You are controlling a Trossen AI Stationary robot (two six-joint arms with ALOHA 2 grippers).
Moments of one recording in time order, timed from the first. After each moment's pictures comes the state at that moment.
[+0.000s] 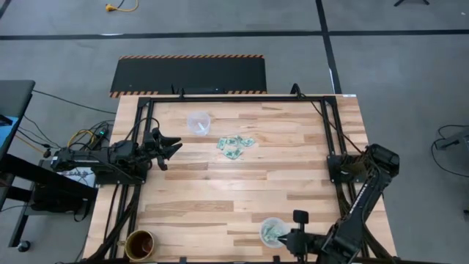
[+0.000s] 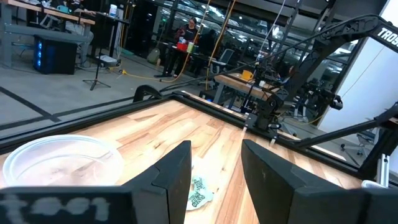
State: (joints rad) left arm -0.01 0.03 0.01 0.08 -0.36 -0.31; right arm 1.02 1.82 1.48 -0.85 0.70 0.89
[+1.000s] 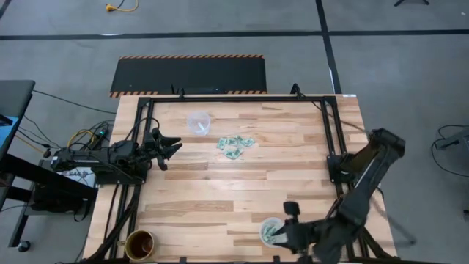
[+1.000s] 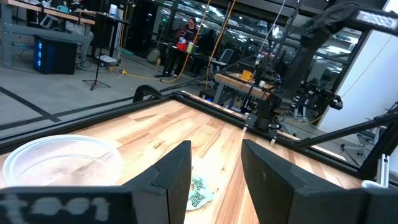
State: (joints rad) left arm -0.01 0.03 0.01 0.08 -0.36 -0.31; right arm 0.91 1.62 1.48 -0.62 0.53 0.46
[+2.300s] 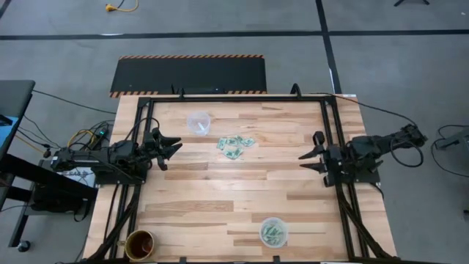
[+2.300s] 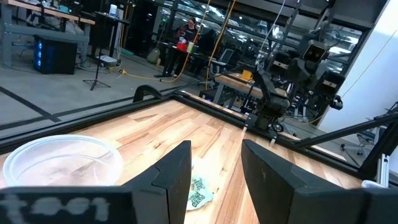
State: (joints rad) left arm -0.01 0.03 0.01 0.08 -0.36 -0.31; right arm 0.34 0.22 0.31 -0.15 0.18 -0.06
